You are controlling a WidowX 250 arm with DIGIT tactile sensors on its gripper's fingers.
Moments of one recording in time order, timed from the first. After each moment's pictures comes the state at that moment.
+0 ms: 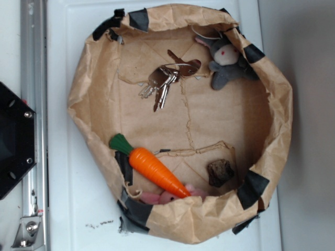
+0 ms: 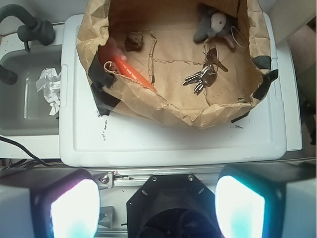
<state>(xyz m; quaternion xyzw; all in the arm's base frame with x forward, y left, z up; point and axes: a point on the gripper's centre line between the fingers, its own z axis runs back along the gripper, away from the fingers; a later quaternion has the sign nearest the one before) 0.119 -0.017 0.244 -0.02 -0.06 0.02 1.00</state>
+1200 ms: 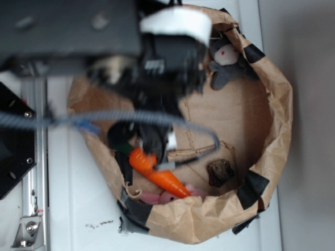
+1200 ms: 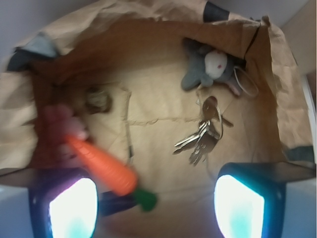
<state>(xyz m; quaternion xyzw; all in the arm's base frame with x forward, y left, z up) 0.236 0.039 0.145 0.00 -0.06 0.10 0.99</state>
